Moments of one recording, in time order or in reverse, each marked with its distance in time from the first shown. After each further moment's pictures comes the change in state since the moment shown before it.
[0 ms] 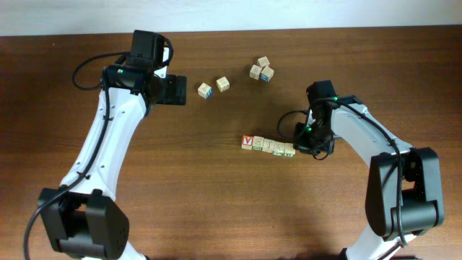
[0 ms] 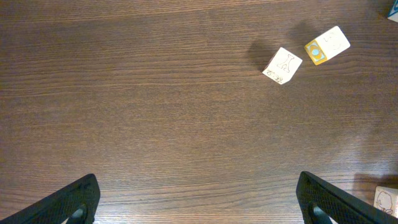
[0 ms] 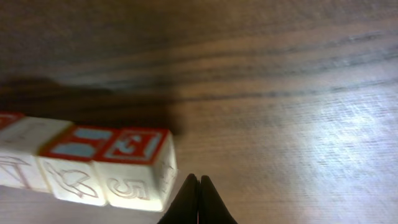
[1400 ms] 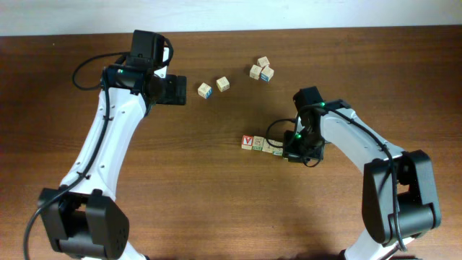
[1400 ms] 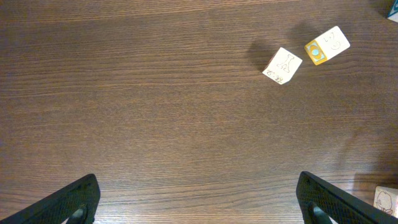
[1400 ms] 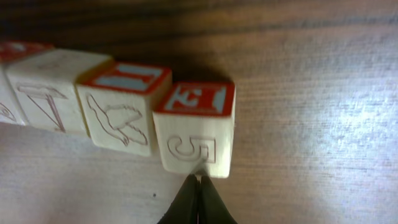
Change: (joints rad) left arm 0.000 0.000 0.000 0.000 0.000 0.000; right arm 0.085 -0.023 -0.029 -0.036 -0.064 0.027
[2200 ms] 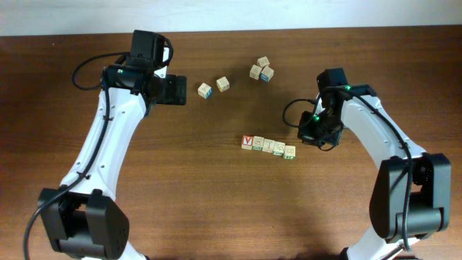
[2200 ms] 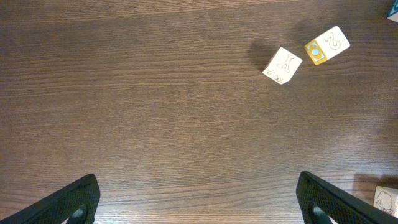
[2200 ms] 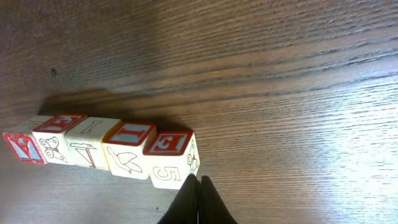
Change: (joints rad) left arm 0.000 0.000 0.000 0.000 0.000 0.000; right arm -0.129 0.000 0.134 -0.072 -0.002 -0.004
